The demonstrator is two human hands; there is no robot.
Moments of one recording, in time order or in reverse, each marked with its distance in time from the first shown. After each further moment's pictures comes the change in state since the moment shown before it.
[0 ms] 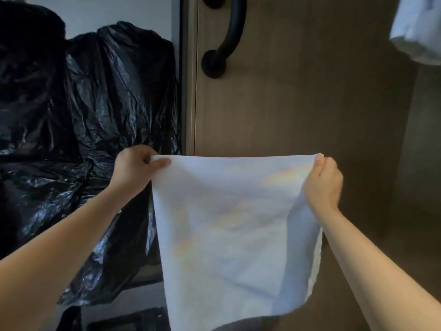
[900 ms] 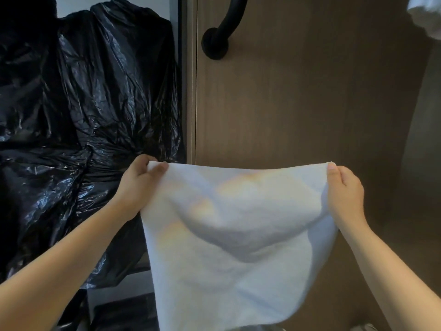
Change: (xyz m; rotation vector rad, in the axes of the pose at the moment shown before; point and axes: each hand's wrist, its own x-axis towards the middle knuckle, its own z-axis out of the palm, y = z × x) left_hand -0.049 -0.010 0.013 -0.464 -0.131 -0.290; right_hand -0.030 0.029 -0.035 0.114 -0.185 0.035
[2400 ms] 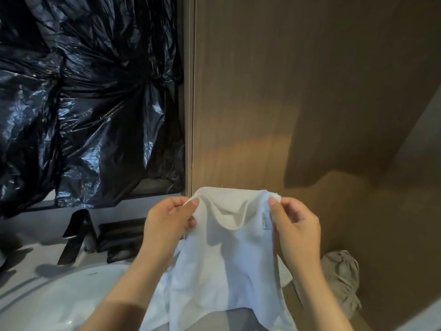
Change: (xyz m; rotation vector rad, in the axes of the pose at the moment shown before) left_hand -0.190 -0.068 0.064 -0.296 -0.066 -0.617; right_hand -0.203 0.024 0.011 0.237 -0.345 0.248
